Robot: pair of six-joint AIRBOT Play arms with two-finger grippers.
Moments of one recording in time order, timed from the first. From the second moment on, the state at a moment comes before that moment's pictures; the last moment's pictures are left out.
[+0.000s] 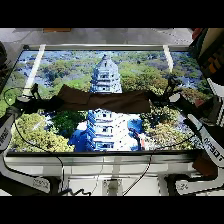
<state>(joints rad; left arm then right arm) 0.29 -1.72 1.14 0.71 -0.78 -1.08 0.03 -1.55 1.04 -0.87 0.48 1.46</state>
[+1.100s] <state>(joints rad) 0.19 -1.15 1.27 0.78 -1.05 -0.96 0.52 -1.72 1.37 -0.83 0.38 1.41</state>
